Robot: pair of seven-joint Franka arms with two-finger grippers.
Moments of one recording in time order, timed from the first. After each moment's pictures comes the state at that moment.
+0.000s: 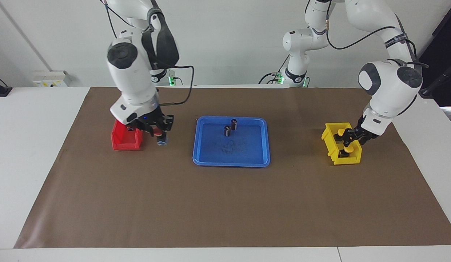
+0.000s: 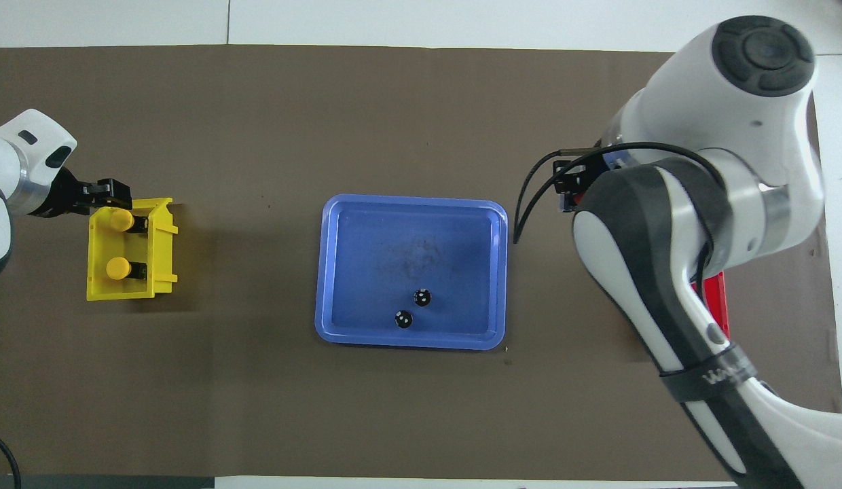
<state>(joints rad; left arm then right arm) 0.09 0.13 -0.06 -1.97 0.01 2.14 -0.01 0.35 0.24 -0.02 -1.61 0.02 1.82 0.37</state>
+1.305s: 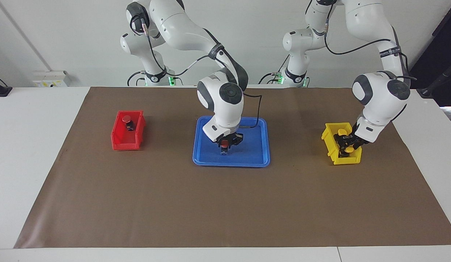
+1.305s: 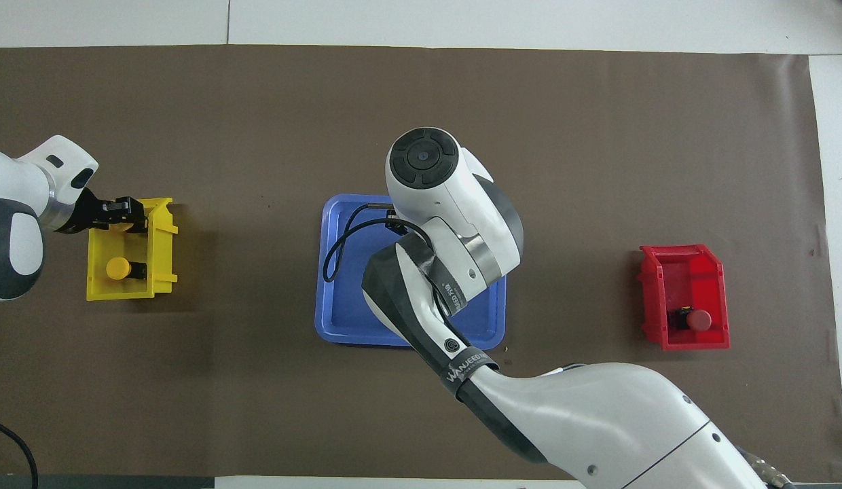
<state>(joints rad) 0.10 0.15 -0.06 -2.07 0.01 2.25 -0.01 0.61 0.52 -0.02 -1.51 0.02 1.94 0.72</state>
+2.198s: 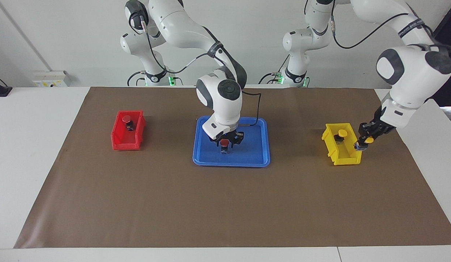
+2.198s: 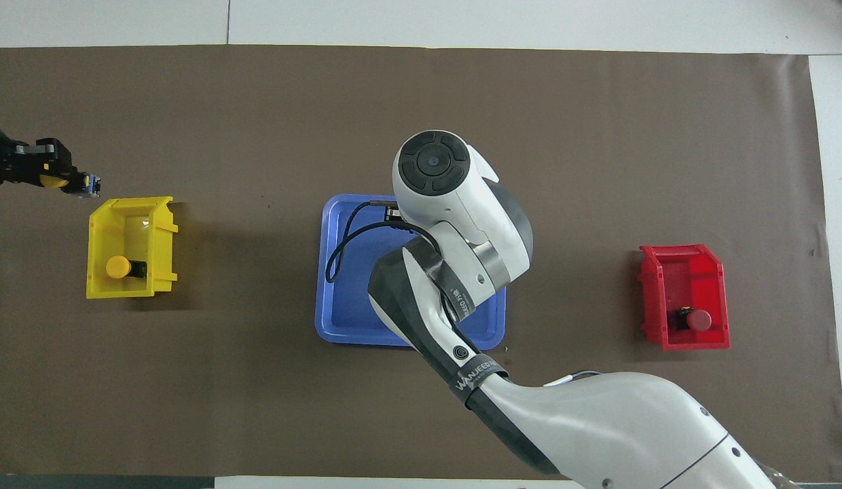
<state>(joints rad) 0.05 0.13 -0.07 -1.63 0.01 1.80 -0.15 0.60 0.47 -0.04 -1.53 0.02 2.00 0.70</state>
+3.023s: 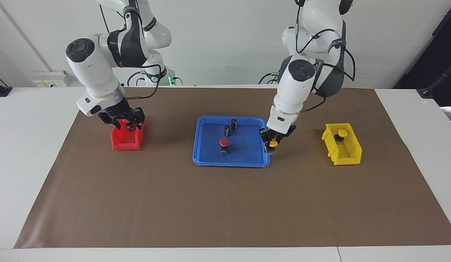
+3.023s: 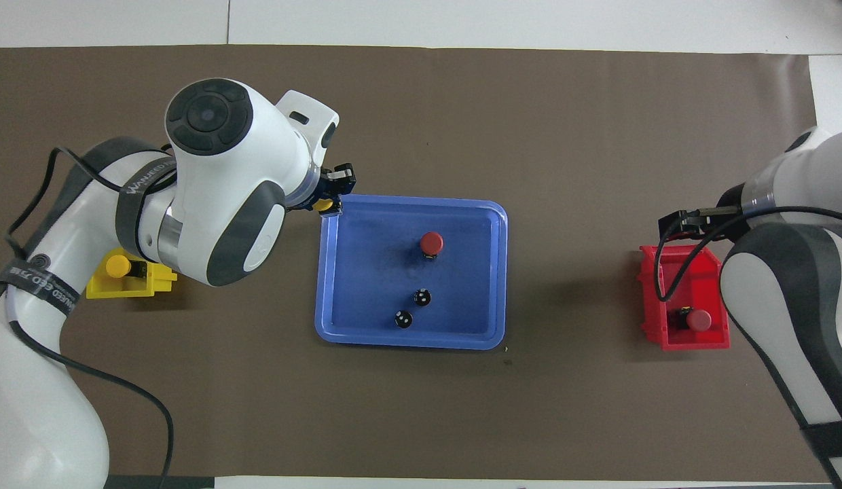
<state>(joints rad) -0.46 0.28 -0.09 -1.69 -0.01 2.03 -0.72 0.05 -0.11 -0.05 -2.11 0.02 1.96 -0.02</state>
